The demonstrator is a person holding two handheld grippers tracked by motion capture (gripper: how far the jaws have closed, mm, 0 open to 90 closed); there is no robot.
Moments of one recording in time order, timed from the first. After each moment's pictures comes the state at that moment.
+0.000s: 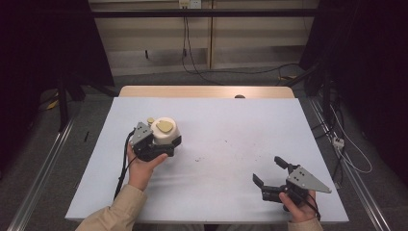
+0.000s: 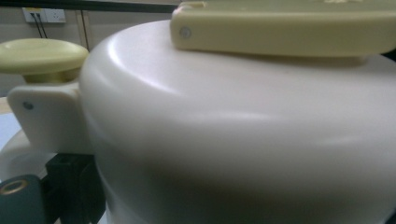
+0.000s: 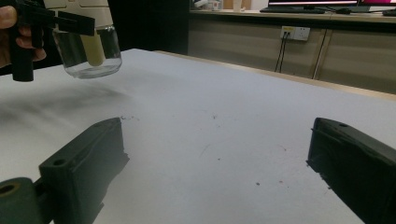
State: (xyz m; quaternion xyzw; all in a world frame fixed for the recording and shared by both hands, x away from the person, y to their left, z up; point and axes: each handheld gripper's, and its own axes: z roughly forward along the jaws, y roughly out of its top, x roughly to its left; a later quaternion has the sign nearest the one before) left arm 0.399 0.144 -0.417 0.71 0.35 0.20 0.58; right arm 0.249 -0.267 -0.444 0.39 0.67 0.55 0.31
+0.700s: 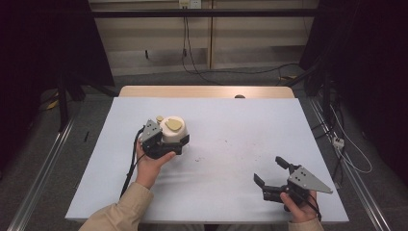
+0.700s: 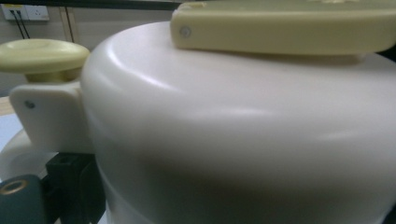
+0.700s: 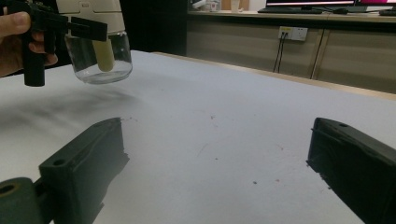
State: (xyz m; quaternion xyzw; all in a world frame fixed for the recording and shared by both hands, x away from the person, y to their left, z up) left arm 0.407 0.123 -0.420 0.72 0.34 0.19 0.58; right arm 0.248 -0.269 -0.444 0.40 0.66 0.55 0.31
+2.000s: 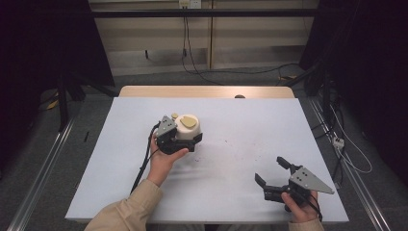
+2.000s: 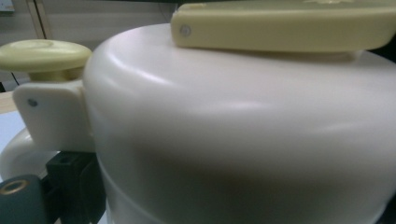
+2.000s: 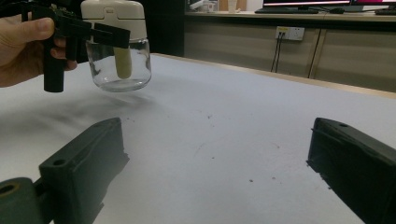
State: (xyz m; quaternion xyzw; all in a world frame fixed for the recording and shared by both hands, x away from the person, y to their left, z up) left arm 0.422 0.085 -0.423 0.73 0.32 0.16 0.58; right arm 0.247 -0.272 -0.445 0.40 0.66 0.55 0.31
